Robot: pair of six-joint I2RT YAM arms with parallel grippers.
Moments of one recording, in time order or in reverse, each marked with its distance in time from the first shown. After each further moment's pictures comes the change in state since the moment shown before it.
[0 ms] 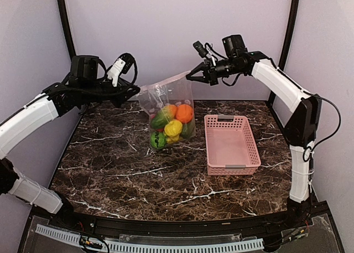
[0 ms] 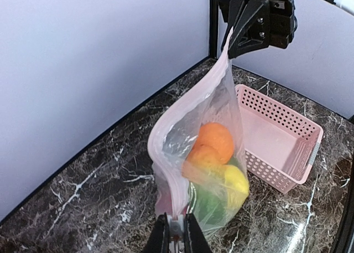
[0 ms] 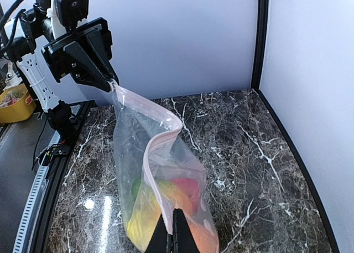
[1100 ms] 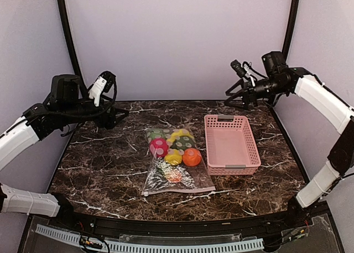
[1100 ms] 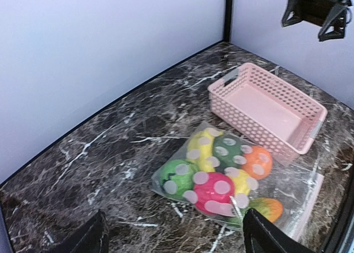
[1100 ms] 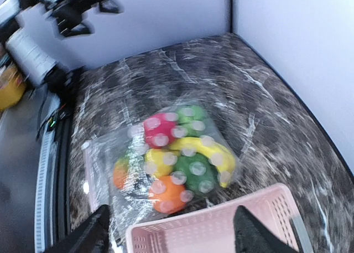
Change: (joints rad) left arm -0.003 -0.294 -0.234 -0.074 -0.047 -0.040; right arm -0.131 -0.561 -0.702 -0.098 0.072 -0.159
